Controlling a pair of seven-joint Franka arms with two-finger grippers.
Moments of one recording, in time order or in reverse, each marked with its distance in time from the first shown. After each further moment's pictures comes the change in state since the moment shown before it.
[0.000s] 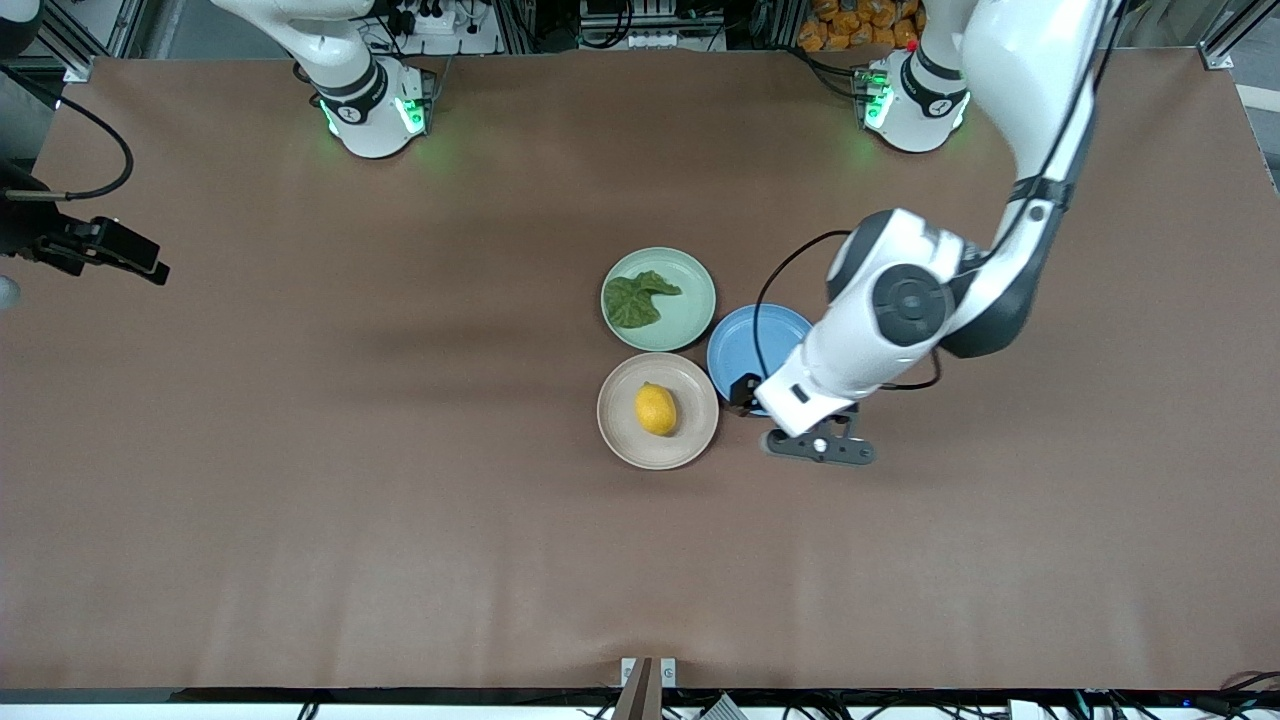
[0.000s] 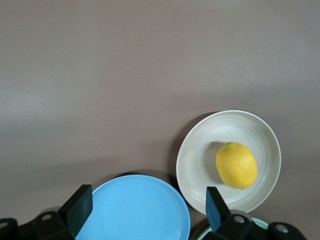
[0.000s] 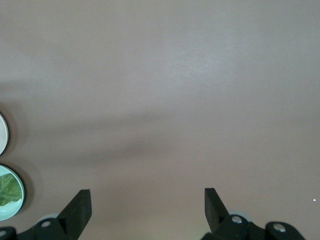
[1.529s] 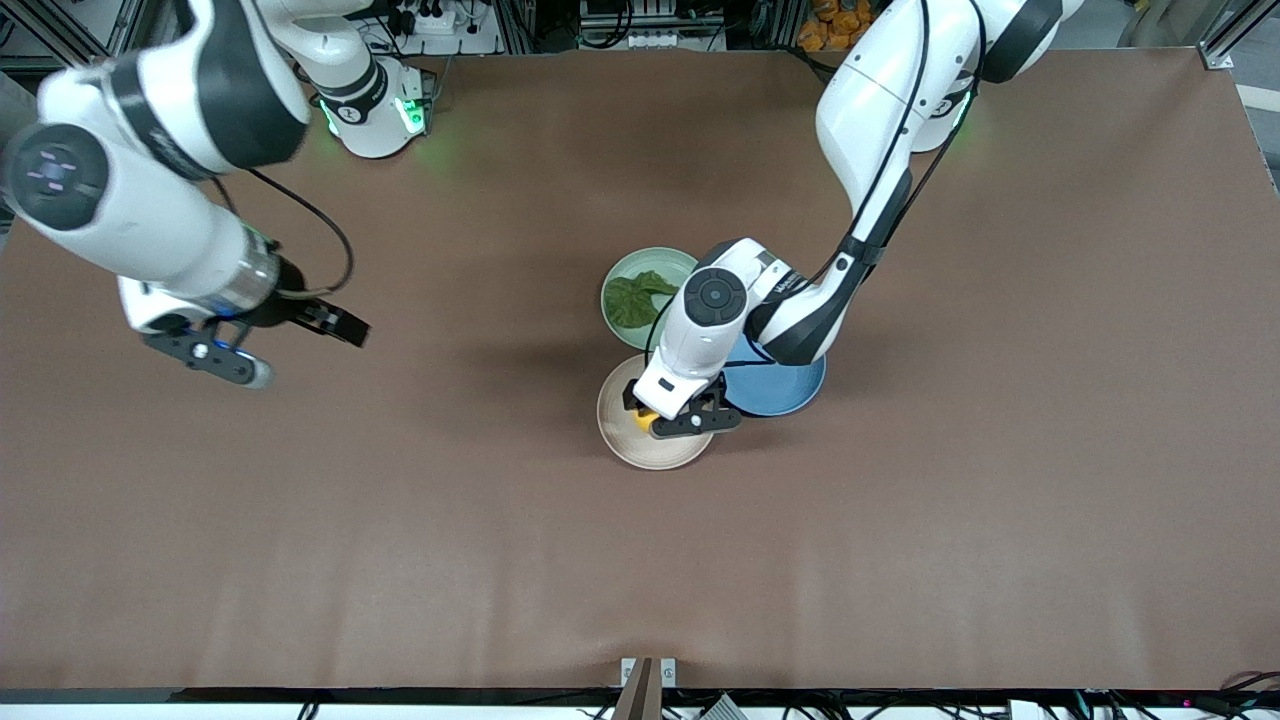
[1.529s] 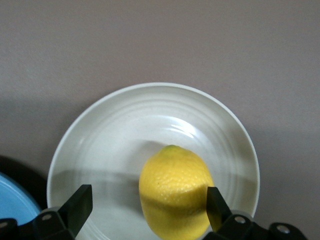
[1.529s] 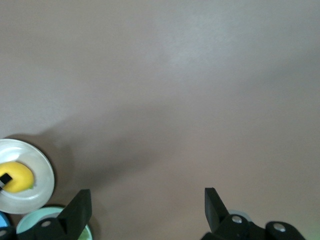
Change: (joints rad) left arm -0.292 0.246 0.099 0.012 0.074 0.315 -0.507; right arm 0.168 0.144 0.135 -0.128 0.005 0.244 0.585
